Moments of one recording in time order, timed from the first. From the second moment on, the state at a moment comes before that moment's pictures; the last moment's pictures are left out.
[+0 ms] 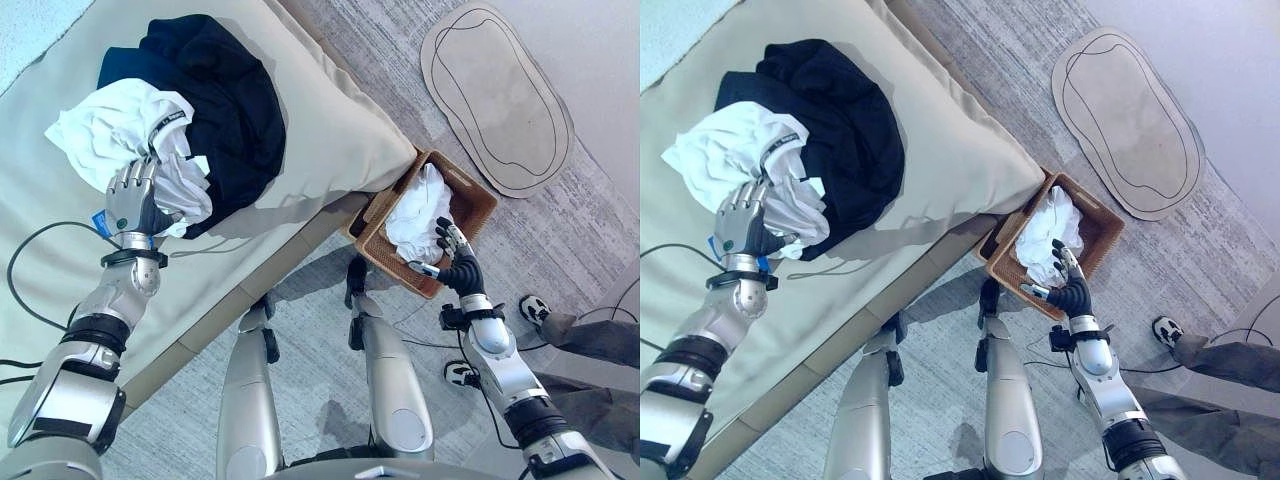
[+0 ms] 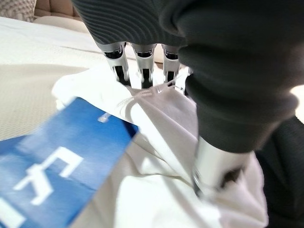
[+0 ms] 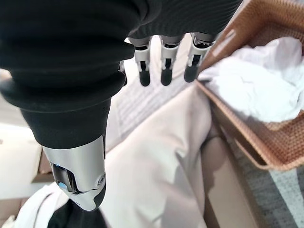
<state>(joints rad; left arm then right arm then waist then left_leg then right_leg) -0.61 0.76 -0.29 0.88 0.54 -0.17 0.64 -0.12 -0.40 0.18 0.32 0.21 -0.35 -0.18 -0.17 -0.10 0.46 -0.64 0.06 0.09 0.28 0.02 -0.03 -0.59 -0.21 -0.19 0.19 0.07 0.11</state>
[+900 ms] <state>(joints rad) 0.03 0.60 0.06 0.13 0.51 -0.31 0.51 -0.06 -0.42 0.14 0.36 0.11 -0.31 -0.14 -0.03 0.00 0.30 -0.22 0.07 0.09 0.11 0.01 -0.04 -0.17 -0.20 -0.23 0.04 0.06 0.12</state>
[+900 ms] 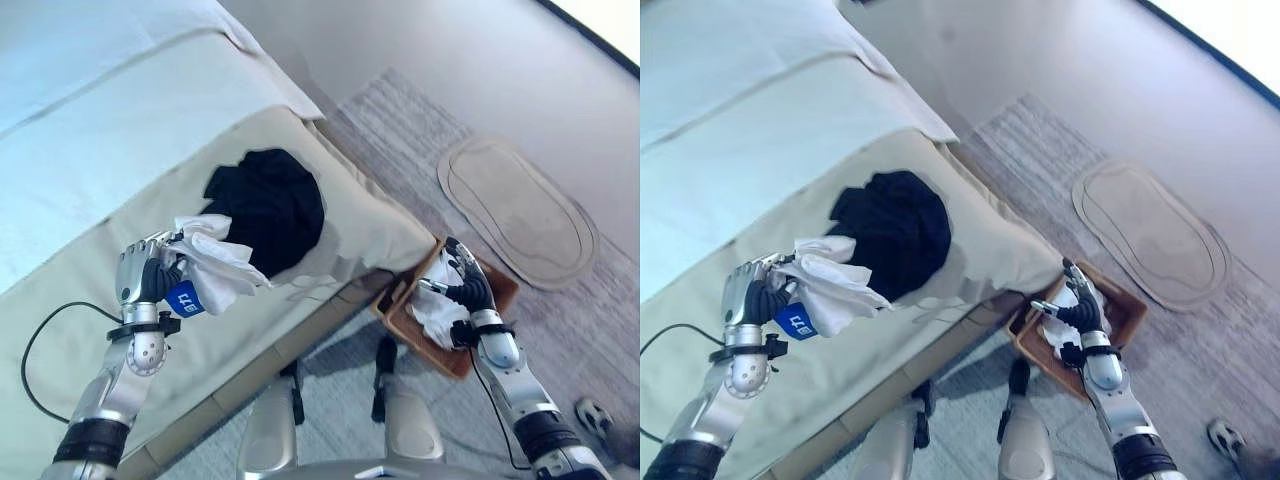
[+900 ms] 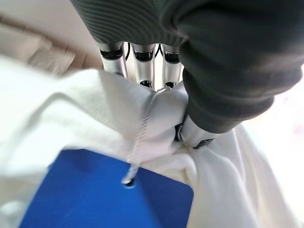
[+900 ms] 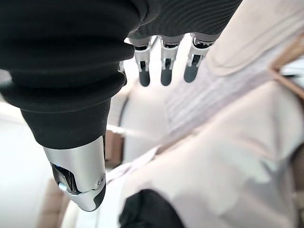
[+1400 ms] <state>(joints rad) 0.03 0.51 -0.15 -0.21 -0.01 -0.43 0.09 -0.24 -0.34 0.52 0.34 0.08 -0.28 0.10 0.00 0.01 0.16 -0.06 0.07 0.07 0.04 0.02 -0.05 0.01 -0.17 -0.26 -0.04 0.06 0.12</state>
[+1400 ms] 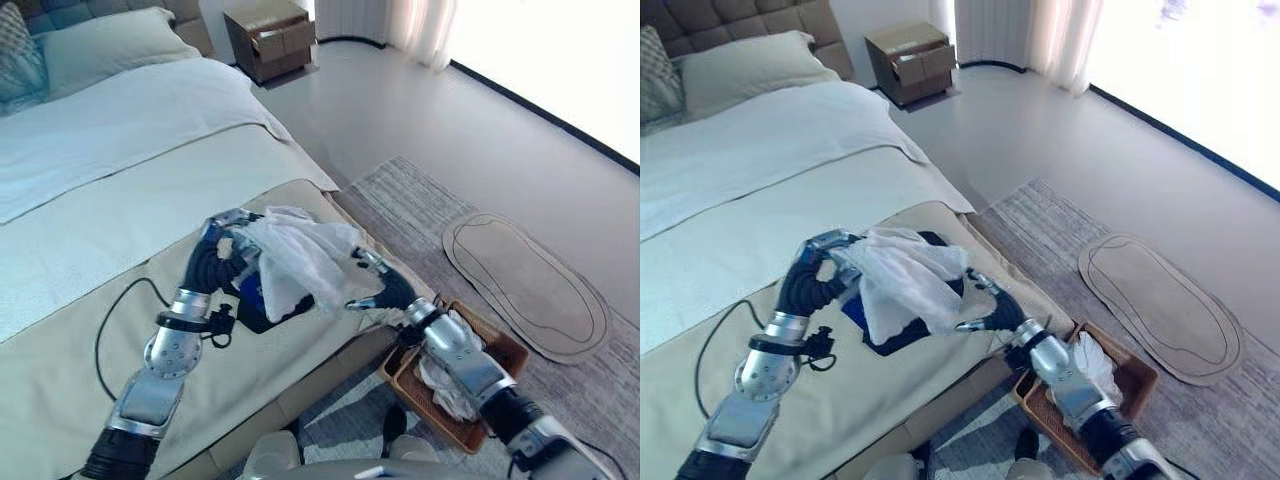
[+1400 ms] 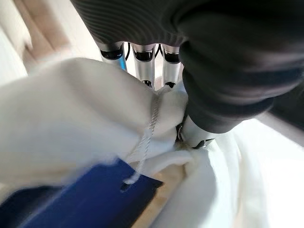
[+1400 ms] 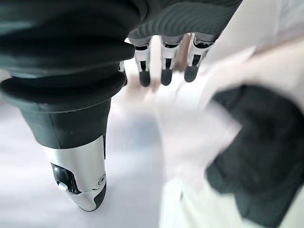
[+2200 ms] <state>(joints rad) -0.03 0.48 -0.33 -0.22 -0.03 -0.38 0.04 -0.25 -0.25 0.62 0.31 0.28 -0.24 0.11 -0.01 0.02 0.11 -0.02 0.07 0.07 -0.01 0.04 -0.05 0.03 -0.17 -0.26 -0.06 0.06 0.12</state>
